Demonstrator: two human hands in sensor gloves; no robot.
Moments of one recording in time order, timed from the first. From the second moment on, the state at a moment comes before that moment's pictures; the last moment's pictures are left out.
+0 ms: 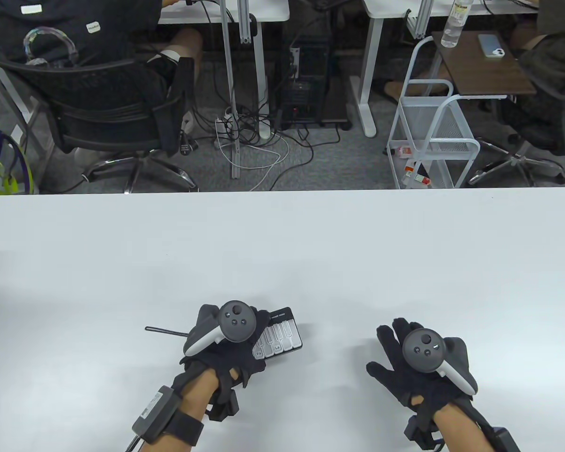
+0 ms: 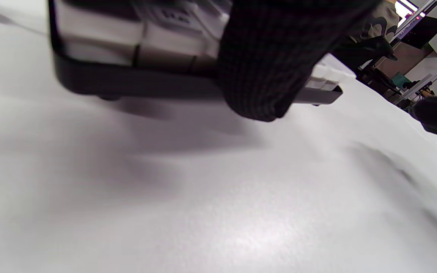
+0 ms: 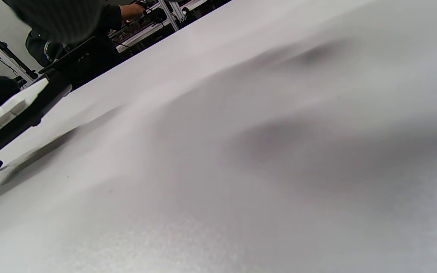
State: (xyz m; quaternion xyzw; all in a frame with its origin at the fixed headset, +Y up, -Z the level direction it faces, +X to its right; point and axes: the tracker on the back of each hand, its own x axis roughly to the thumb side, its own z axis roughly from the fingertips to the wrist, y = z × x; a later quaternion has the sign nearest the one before) left_hand -0.120 -0.735 -0.307 -0.26 -0.17 0.20 0.93; right_hand 0.229 -0.739 -0.259 0.05 0.17 0.96 0.23
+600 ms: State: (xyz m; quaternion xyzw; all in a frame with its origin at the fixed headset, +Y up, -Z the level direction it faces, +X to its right) left_hand -0.090 -0.756 -0.301 -0.30 -0.22 0.16 0.91; right_hand 0.229 -0.739 -0.259 0.05 0.17 0.96 0.23
